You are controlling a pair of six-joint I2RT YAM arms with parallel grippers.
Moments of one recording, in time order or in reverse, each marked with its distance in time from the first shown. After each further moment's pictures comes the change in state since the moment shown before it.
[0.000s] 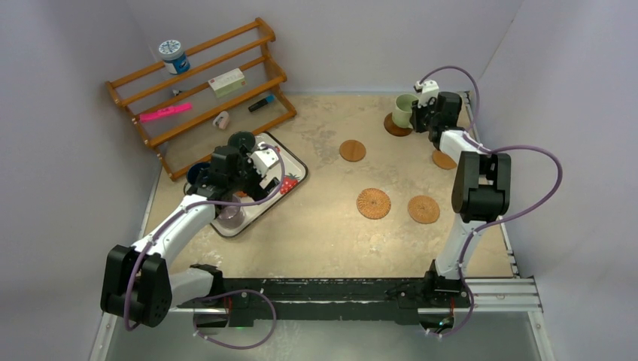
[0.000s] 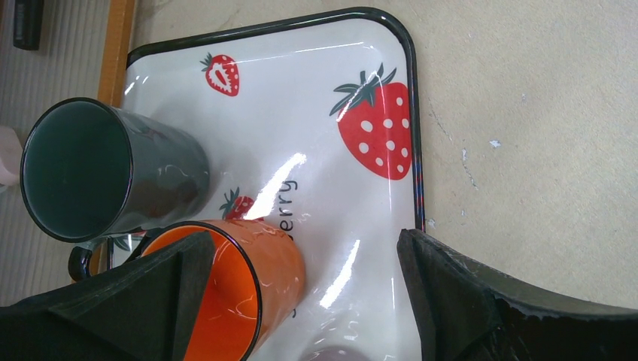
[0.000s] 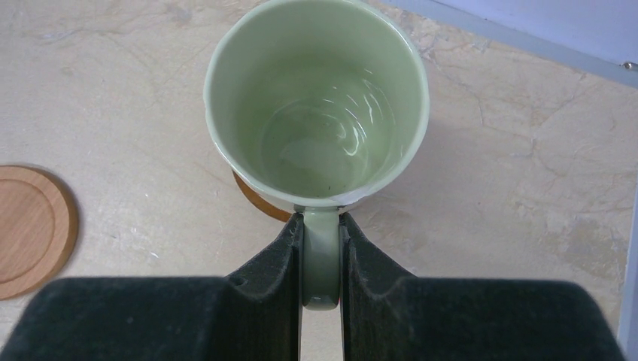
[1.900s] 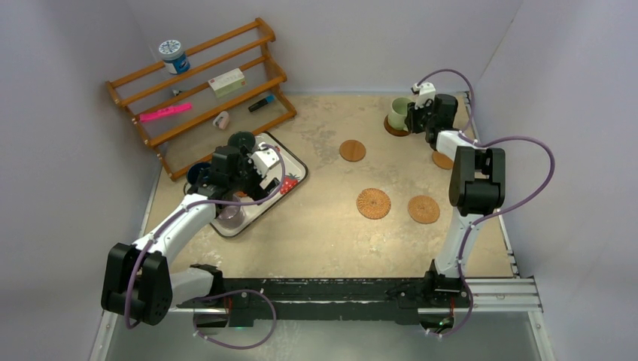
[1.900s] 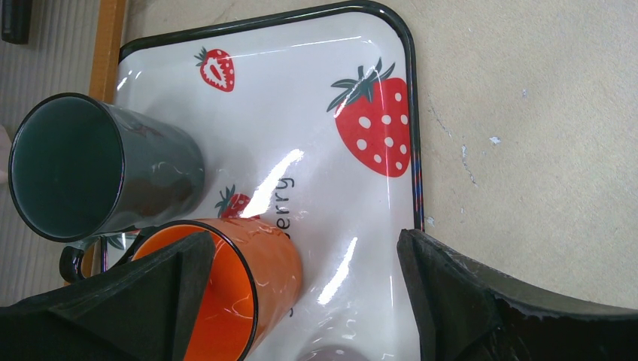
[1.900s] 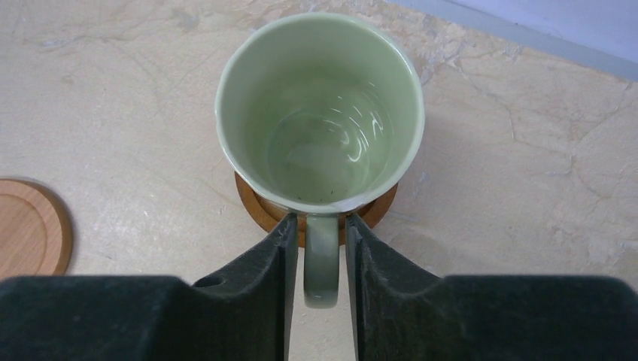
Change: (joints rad) left arm 0.000 0.011 0.000 -0.003 0.000 -0.001; right arm 0.001 0.083 0.017 0.067 -0.040 0.027
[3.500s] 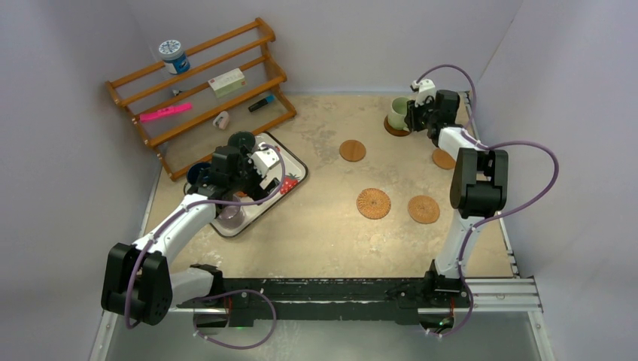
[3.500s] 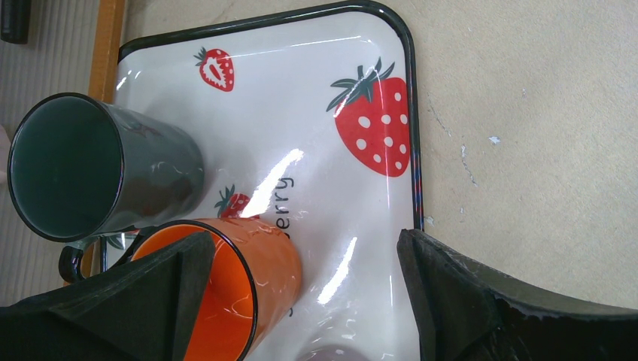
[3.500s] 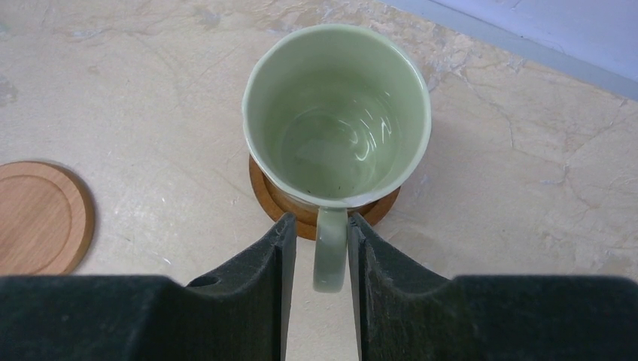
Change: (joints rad) left arm 0.000 0.000 0.000 -0.001 0.000 0.000; right arm 0.000 -0.030 0.042 -0.096 -0.037 -0.043
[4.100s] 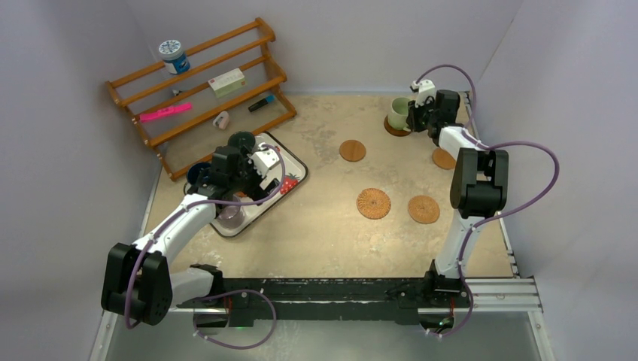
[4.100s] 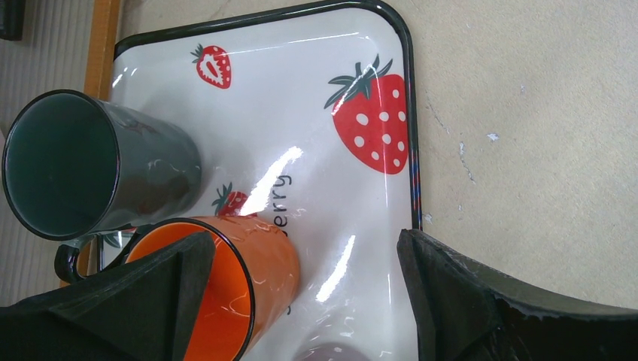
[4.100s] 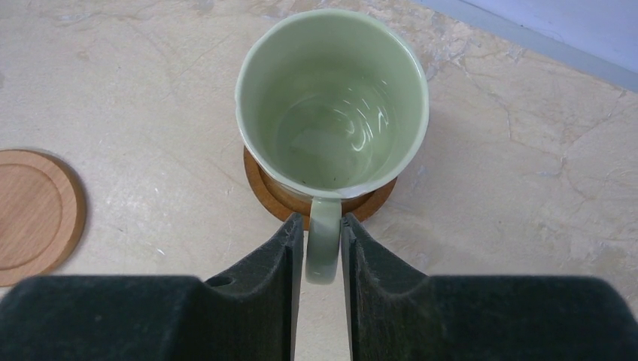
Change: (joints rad) left arm 0.000 0.000 0.000 -0.006 0.000 0.000; right arm 0.000 0.000 0.010 -0.040 0.010 -0.023
